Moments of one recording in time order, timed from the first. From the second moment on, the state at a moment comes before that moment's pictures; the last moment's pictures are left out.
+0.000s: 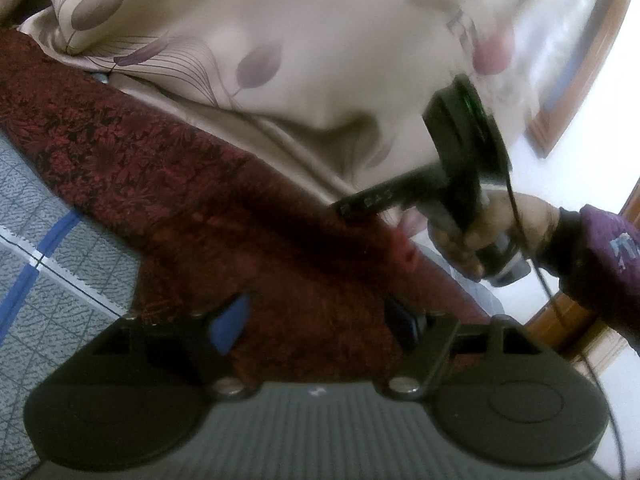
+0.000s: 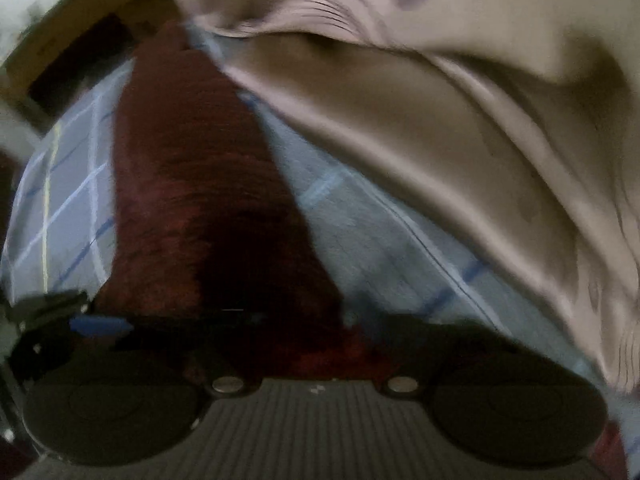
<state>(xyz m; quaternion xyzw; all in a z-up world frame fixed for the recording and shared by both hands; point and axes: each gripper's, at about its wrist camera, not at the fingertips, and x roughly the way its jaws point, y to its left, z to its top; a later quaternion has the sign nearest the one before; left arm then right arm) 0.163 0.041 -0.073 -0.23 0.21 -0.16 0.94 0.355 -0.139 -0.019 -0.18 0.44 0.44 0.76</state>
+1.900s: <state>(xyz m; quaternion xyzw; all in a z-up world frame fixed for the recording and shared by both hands) 0.071 0.002 -0.017 -0.17 0.23 -0.08 0.95 0.034 -0.780 -0.171 0.52 0.16 -0.14 0.83</state>
